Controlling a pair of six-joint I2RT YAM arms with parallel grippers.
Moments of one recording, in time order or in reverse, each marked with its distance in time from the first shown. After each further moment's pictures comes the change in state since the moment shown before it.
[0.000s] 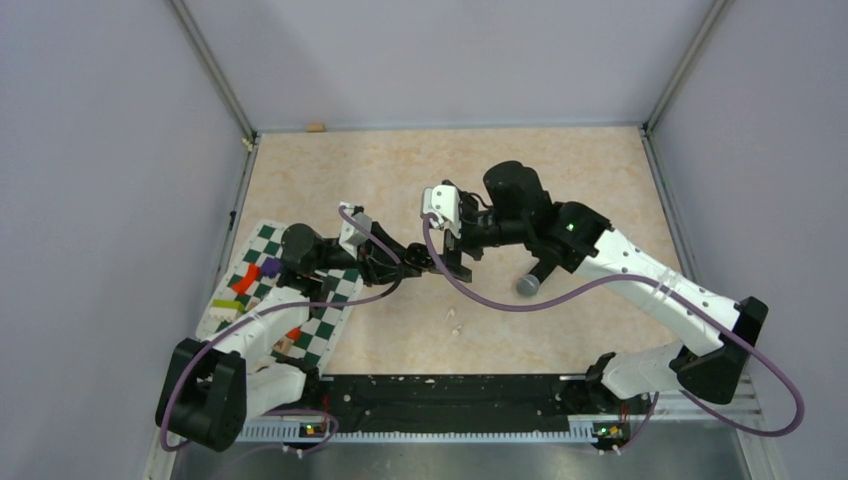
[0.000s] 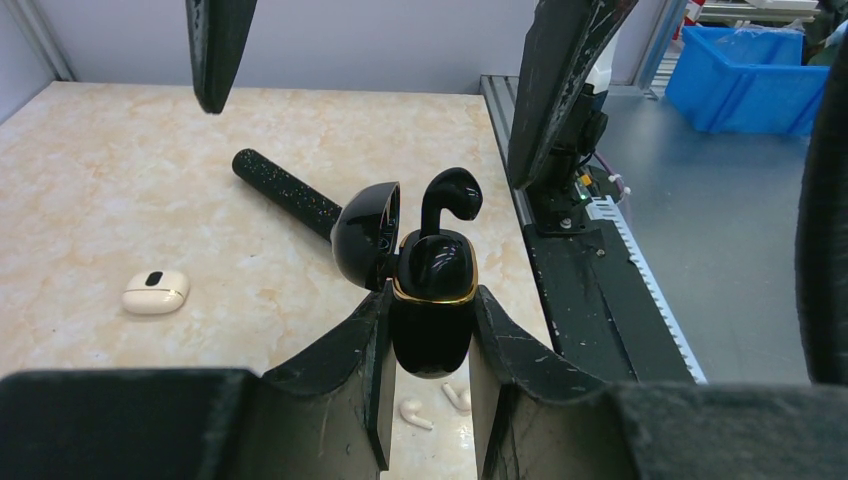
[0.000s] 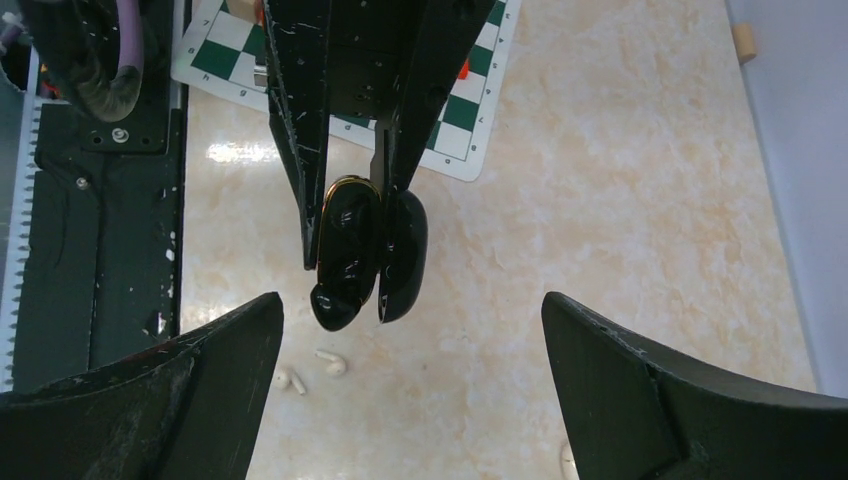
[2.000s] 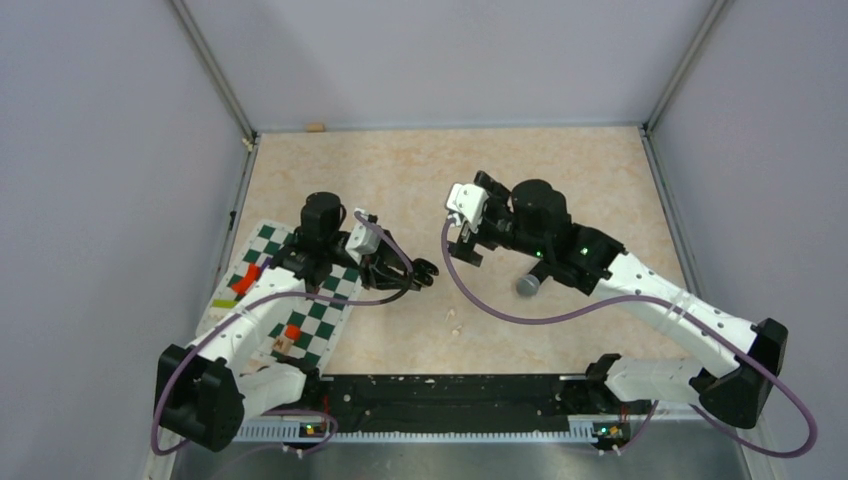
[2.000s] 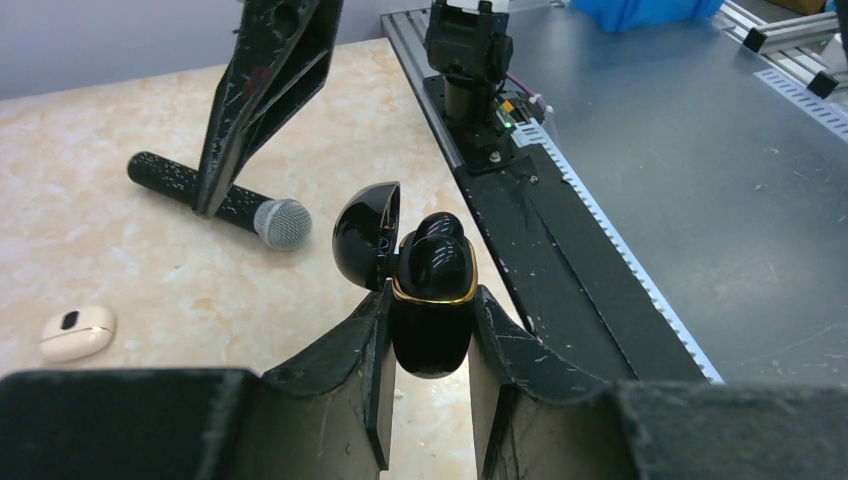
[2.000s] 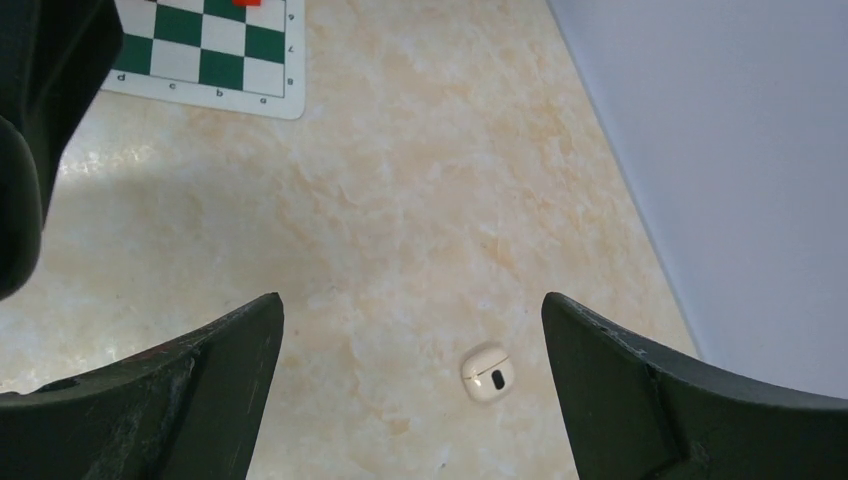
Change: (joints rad) left arm -0.039 0.001 0.275 -1.046 0.193 0.843; right arm -0.049 -0.142 -0.297 0.317 0.314 -0.022
